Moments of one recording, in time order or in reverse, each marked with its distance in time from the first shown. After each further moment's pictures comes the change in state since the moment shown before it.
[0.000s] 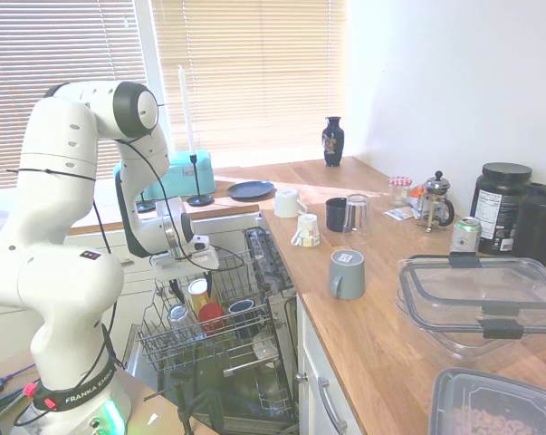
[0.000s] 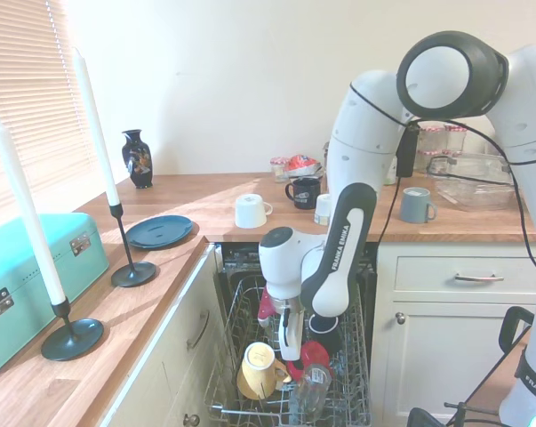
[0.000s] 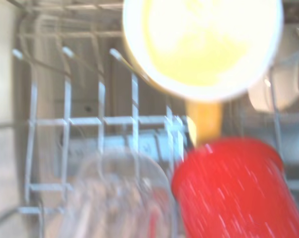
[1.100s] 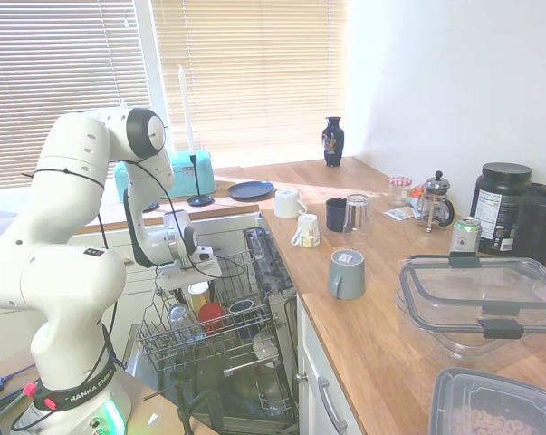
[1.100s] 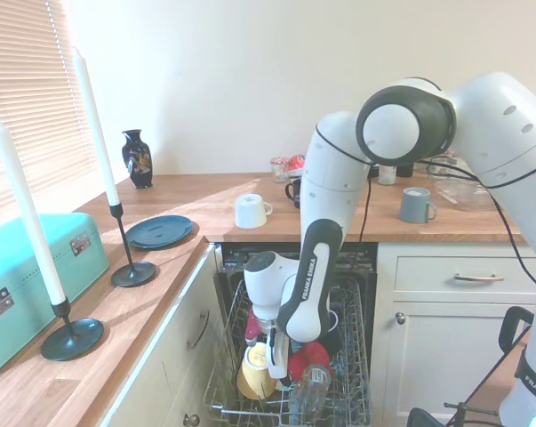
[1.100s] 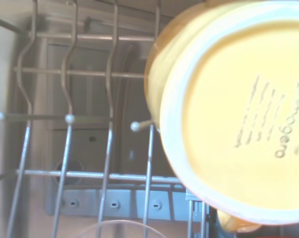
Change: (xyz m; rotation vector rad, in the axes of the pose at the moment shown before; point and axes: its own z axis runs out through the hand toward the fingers) arm 0.027 -0.022 0.063 0.006 -0.022 -0.054
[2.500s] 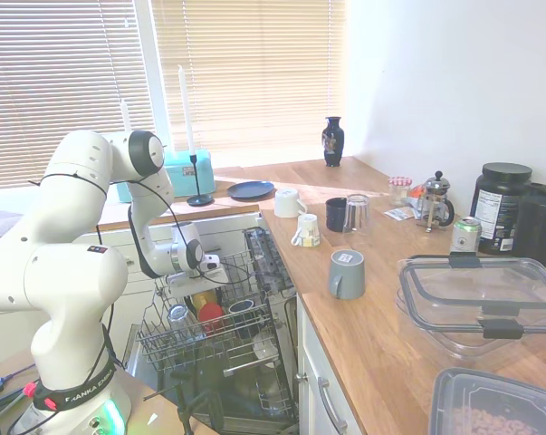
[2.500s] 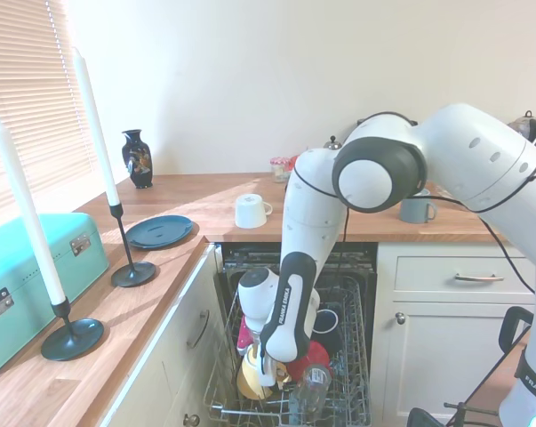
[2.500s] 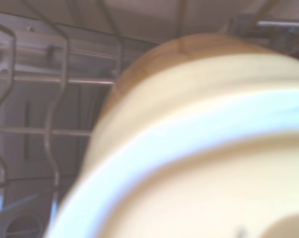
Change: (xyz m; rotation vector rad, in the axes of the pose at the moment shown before) arm 0.036 -0.012 0.045 0.006 0.043 0.004
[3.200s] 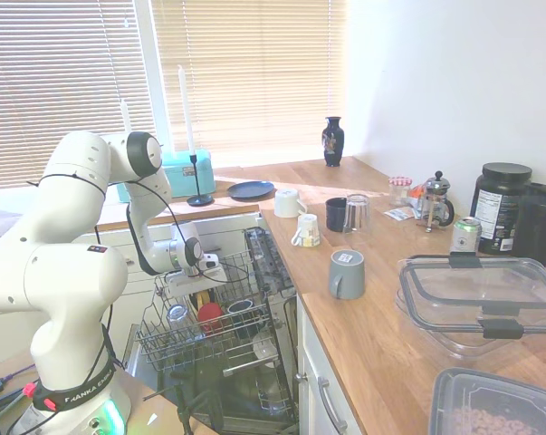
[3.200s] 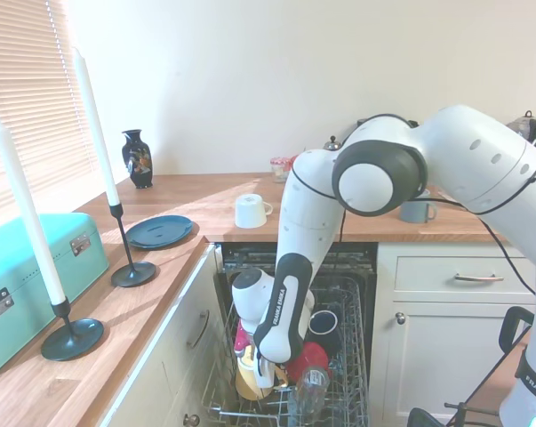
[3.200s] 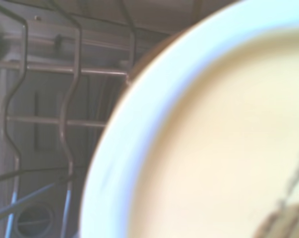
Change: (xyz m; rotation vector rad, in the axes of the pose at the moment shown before) arm 0.001 -0.013 0.001 -0.028 -0.042 -0.019
